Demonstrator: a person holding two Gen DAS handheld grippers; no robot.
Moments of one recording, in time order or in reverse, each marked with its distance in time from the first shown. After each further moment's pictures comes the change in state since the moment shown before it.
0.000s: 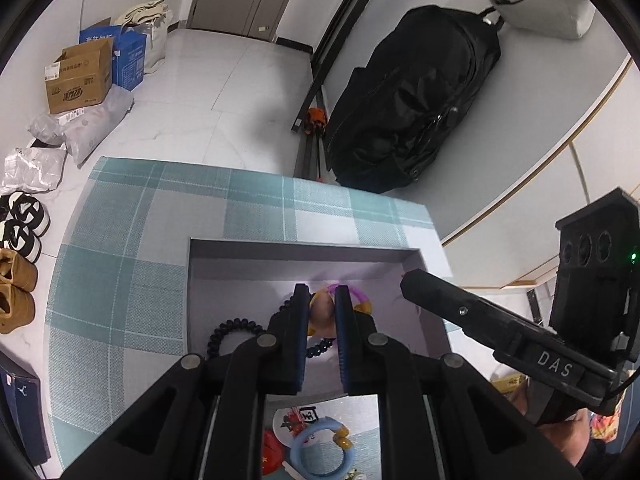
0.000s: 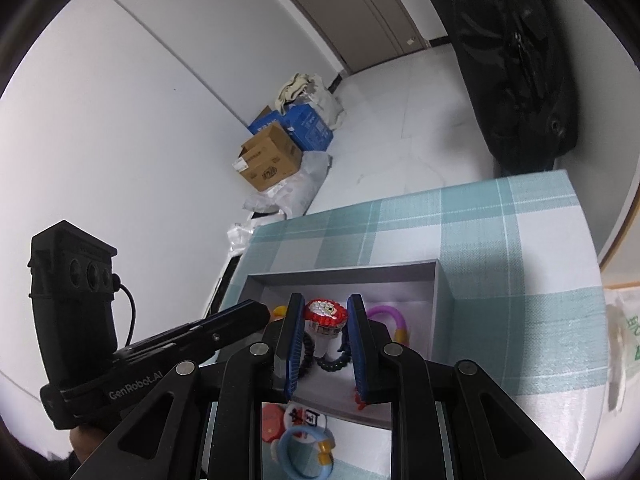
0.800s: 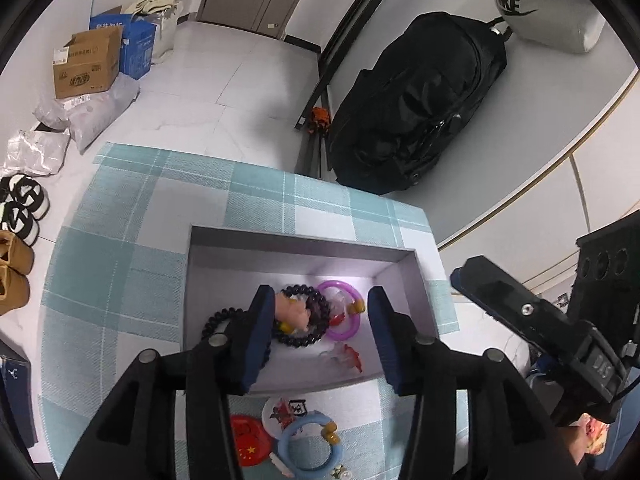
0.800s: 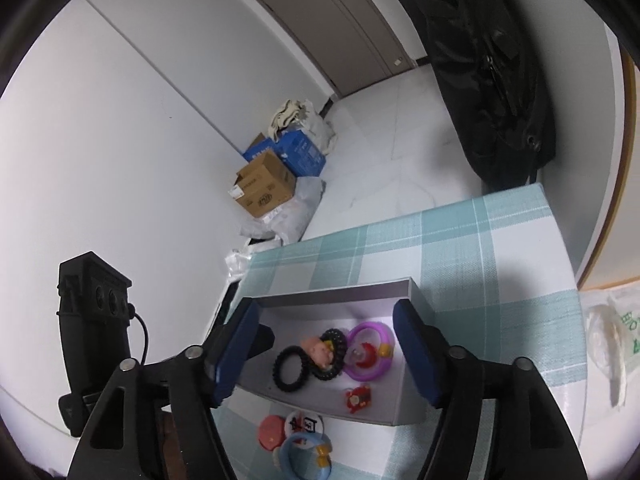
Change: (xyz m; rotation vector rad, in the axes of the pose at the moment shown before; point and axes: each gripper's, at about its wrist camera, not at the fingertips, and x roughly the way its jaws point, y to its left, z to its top) left arm -0.007 0.001 -0.002 -0.054 0.001 -0.006; right arm -0.035 -0.002 0.001 0.026 -0.108 -0.011
